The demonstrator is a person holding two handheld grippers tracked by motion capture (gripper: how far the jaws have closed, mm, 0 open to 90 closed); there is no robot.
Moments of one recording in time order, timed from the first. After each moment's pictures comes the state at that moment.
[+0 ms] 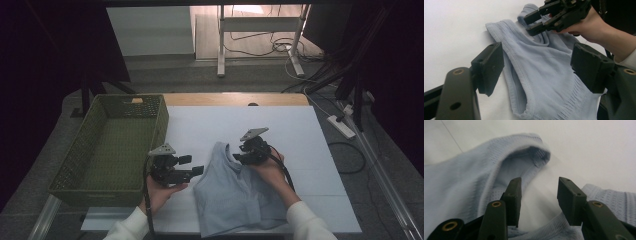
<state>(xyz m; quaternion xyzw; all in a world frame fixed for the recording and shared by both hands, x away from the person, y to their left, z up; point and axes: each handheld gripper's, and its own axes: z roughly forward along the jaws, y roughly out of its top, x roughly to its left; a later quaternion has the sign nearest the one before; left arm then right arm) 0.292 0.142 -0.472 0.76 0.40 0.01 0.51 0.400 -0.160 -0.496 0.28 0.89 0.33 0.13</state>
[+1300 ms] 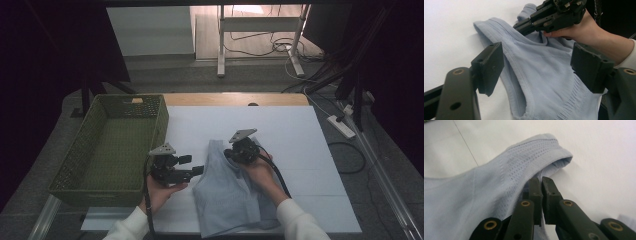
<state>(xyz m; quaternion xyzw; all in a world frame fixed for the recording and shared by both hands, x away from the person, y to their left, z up) 0.293 0.141 -0.472 0.76 0.40 0.01 0.51 0.399 -0.128 -0.502 0.24 0.89 0.36 0.12</state>
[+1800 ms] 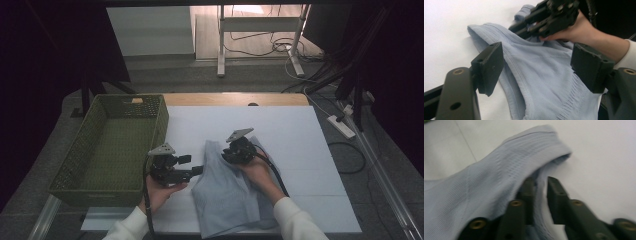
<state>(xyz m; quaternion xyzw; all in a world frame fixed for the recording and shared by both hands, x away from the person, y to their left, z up) 0.293 0.142 -0.471 0.76 0.40 0.01 0.51 0.406 -0.124 -0.508 0.26 0.89 0.35 0.11</state>
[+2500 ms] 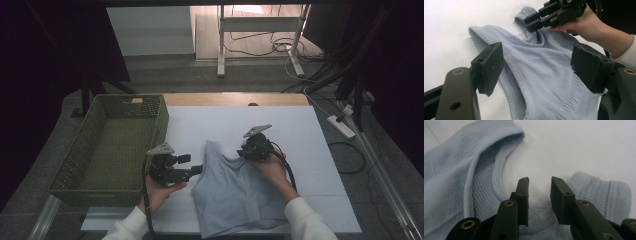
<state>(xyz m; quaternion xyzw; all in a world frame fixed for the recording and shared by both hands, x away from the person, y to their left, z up) 0.293 0.144 -0.470 0.76 0.40 0.01 0.51 0.411 -0.170 -0.498 0.32 0.88 0.32 0.13</state>
